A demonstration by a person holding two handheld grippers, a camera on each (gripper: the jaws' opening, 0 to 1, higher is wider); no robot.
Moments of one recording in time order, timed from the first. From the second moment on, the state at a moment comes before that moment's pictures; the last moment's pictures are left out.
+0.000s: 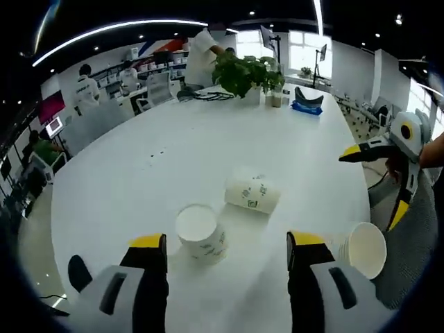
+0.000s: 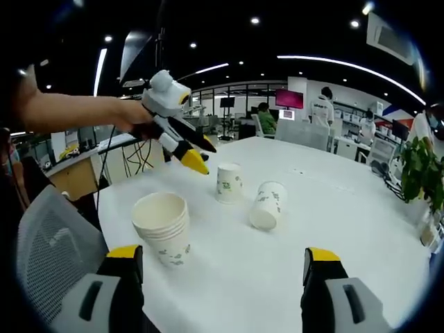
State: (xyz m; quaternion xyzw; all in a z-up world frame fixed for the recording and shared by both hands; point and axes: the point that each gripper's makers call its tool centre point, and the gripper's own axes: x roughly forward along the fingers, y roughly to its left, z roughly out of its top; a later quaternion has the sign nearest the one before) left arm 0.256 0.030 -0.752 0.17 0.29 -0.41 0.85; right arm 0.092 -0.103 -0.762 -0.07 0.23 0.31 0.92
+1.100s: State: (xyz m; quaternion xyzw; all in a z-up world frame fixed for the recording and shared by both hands) left arm 0.306 0.020 -0.789 0.09 0.31 -0.37 0.87; right arm 0.094 -0.103 -0.766 -0.08 0.23 0.32 0.92
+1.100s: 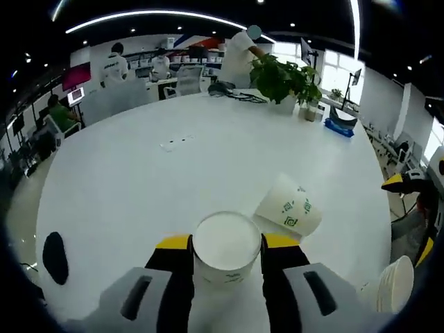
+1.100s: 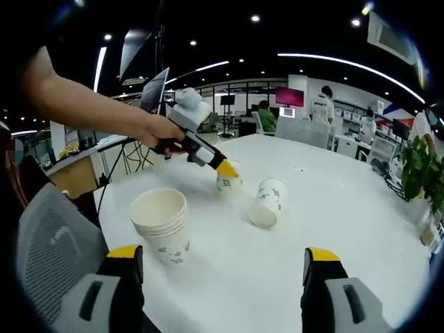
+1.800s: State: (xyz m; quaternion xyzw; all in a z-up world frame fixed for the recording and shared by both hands) left arm 0.282 0.025 -0.759 0.08 0.29 -0.37 0.88; right arm 0.094 -0.102 -0.762 -0.07 0.23 0.32 0.92
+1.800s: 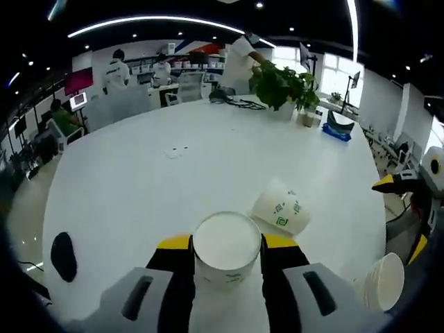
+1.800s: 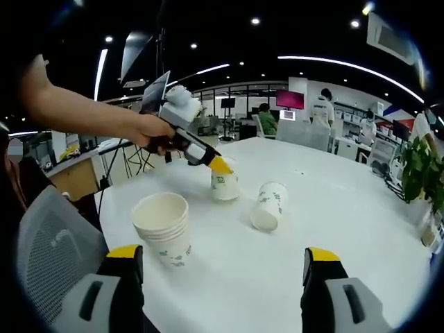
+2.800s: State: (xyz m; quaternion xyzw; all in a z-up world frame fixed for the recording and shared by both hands) left arm 0.194 -0.002 -0.667 0.05 0.21 -0.45 0.87; right arm 0.087 -0.087 -0.734 -0.03 0.19 0.33 0.92
